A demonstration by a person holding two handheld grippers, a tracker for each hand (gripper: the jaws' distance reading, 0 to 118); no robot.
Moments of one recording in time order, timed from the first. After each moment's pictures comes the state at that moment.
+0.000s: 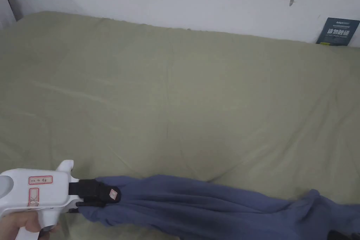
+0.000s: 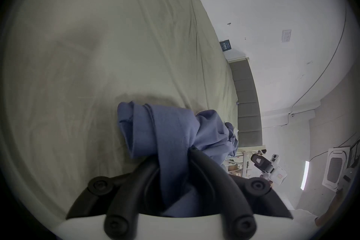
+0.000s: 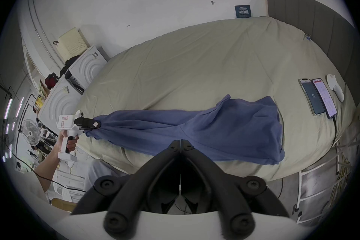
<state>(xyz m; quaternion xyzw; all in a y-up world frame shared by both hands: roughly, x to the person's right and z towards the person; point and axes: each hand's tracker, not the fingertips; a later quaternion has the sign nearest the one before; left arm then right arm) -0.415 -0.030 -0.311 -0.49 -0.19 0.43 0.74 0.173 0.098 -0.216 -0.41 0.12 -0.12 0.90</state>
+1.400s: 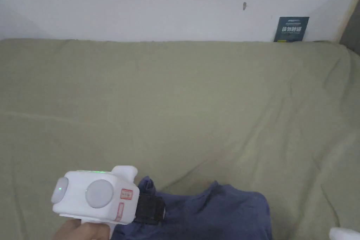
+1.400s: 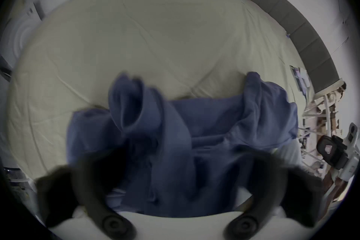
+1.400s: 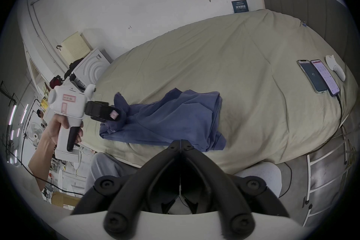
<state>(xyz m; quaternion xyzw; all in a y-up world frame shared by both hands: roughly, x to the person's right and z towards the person) -0.211 0.027 -0.331 -0.56 -0.13 0.06 0.82 0.190 0.066 -0.175 -0.41 0.13 -0.15 0.89</state>
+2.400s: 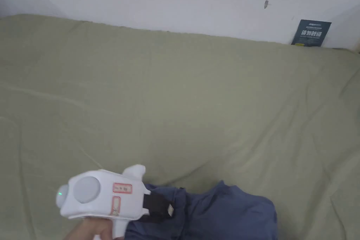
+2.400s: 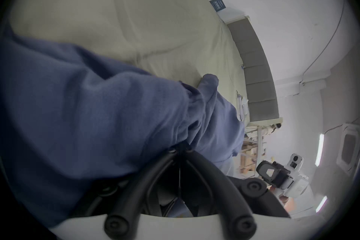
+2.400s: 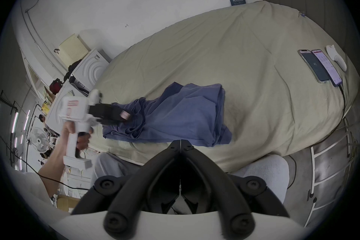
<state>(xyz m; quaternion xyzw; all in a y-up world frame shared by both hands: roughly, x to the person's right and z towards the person) -0.222 0.013 -0.321 -0.52 -0.25 0.27 0.77 0.176 0.063 -0.179 -0.43 0.13 -0.17 0.88</state>
